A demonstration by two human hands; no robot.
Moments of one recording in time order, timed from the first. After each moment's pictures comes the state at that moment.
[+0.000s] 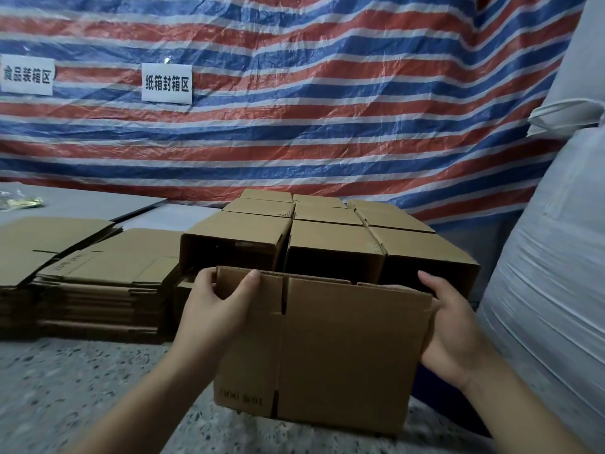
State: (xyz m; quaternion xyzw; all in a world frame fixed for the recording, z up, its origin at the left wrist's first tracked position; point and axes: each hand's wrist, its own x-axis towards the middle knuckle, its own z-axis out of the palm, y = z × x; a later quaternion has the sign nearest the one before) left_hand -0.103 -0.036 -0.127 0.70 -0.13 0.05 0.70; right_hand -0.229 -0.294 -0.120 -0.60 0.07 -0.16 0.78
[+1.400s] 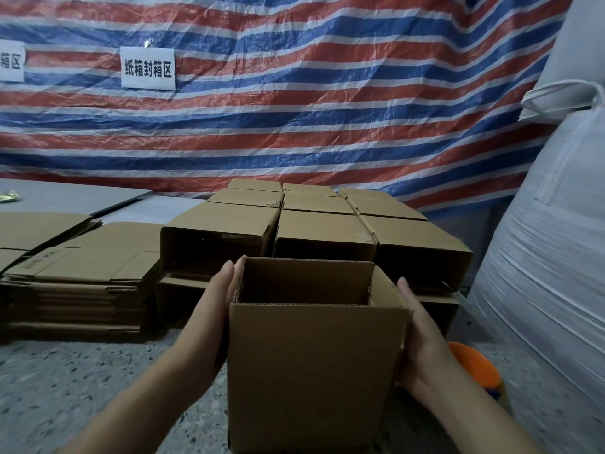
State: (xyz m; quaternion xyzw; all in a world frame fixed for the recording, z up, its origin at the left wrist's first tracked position) left_hand -0.123 -0.049 -0.104 0.63 -0.18 -0.20 0.73; right_hand -0.225 -0.260 -0.142 -0.56 0.20 -0.21 0.78
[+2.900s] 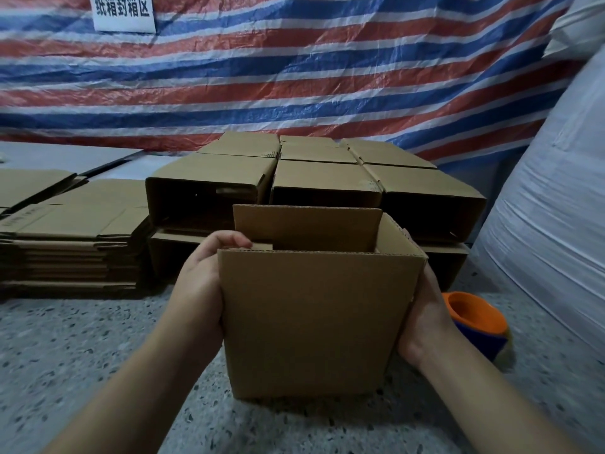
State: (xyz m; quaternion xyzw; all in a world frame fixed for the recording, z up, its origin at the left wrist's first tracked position) left_hand -0.121 -0.048 -0.137 0.56 -0.15 -0.14 0.80; right_hand -0.221 -0.249 -0.159 -0.48 0.07 -0.22 0.85
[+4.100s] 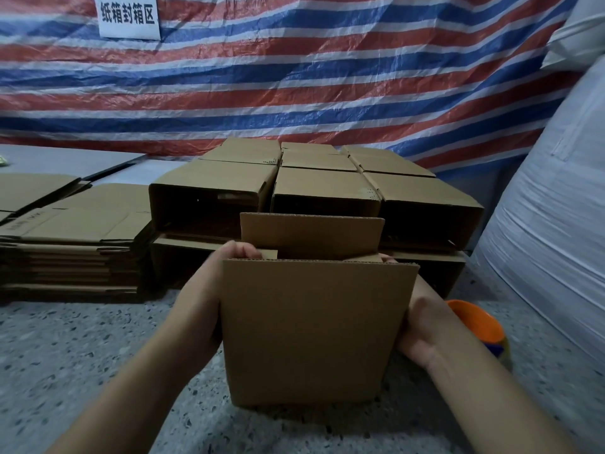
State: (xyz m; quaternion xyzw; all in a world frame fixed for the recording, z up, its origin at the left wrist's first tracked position) left_hand -0.113 -0.046 -0.147 0.59 -0.19 -0.19 0.76; right_hand -0.224 -0.259 -0.152 -0.56 0.19 -0.15 0.79
